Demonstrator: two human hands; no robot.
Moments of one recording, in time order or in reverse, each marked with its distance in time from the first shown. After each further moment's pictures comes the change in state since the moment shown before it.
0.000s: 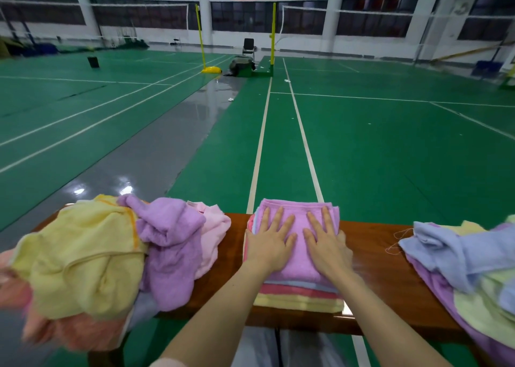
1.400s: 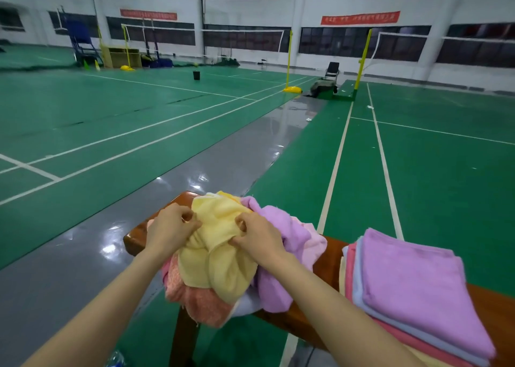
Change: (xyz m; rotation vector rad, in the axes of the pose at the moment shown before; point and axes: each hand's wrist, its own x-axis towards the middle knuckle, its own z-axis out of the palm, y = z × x) left_hand -0.194 -0.276 -0.138 -0.270 0.606 -0.639; right_hand -0.058 -0.301 0.057 0.230 -0.235 -0.747
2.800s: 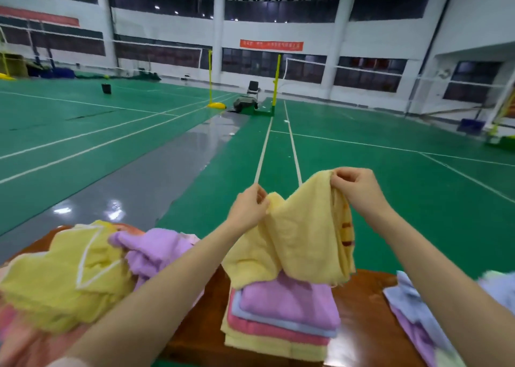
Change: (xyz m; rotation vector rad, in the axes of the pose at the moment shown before) left_hand -0.035 0.318 0.134 -0.402 -0.349 0.411; right_hand -0.147 0.143 -0.295 0.287 0.606 0.229
